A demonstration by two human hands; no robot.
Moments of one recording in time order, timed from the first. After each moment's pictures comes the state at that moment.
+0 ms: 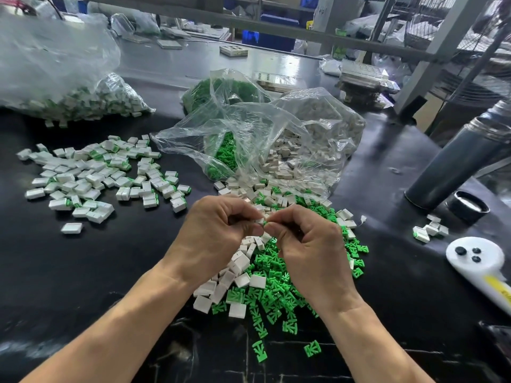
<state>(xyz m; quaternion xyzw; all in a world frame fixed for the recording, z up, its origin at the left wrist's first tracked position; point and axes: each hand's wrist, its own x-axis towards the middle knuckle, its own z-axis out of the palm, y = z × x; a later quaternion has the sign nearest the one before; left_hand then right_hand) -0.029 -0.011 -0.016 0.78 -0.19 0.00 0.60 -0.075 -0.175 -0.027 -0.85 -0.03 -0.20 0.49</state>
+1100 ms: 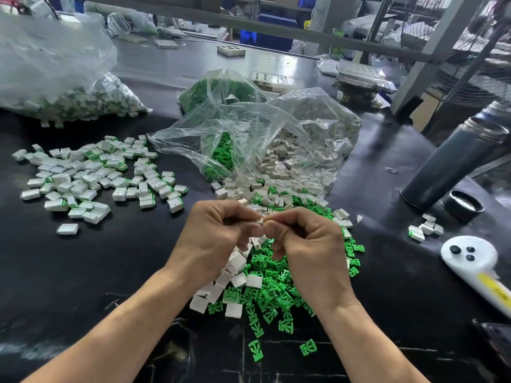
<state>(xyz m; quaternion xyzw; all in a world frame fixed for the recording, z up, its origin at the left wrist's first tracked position) -0.031 -0.015 -0.022 0.72 -0.13 -0.05 0.68 -0.079 -0.174 -0.028 -0.76 0.00 -0.16 0.64</state>
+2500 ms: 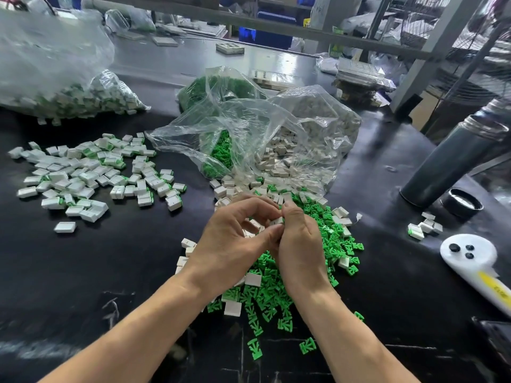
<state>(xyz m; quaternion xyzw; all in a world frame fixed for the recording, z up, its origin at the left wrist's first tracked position) -0.046 -0.036 -0.021 0.73 -0.21 -0.02 0.65 -0.060 -0.156 -0.039 -0.69 0.05 -0.12 0.71</state>
